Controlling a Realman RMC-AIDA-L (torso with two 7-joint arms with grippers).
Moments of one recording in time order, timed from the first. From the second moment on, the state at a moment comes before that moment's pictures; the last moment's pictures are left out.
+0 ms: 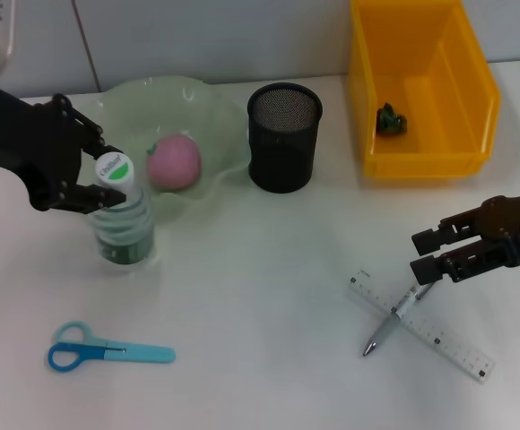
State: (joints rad) left arm -0.78 -2.05 0.97 1.38 2.51 1.81 -1.60; right arm 0.63 1.92 -0.65 -0.82 -2.26 -1.95 1.90
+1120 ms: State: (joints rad) left arm -0.80 -2.02 0.88 1.38 2.62 1.85 -1.71; right arm 0.63 1.92 -0.66 -0.80 -2.25 -1.96 1.90
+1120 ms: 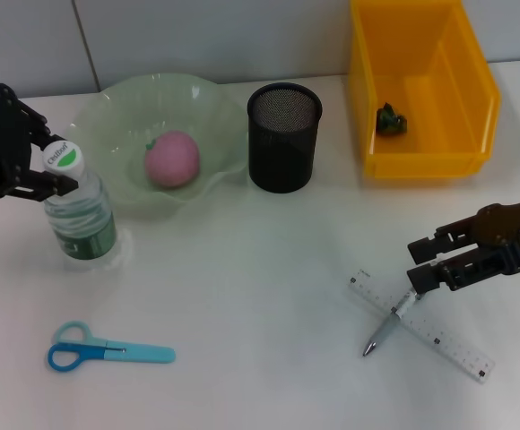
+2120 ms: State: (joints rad) left arm -0.82 -2.02 0.79 1.37 2.64 1.83 -1.83; right arm 0.65 1.93 -0.66 -0.80 -2.25 -1.97 1.90
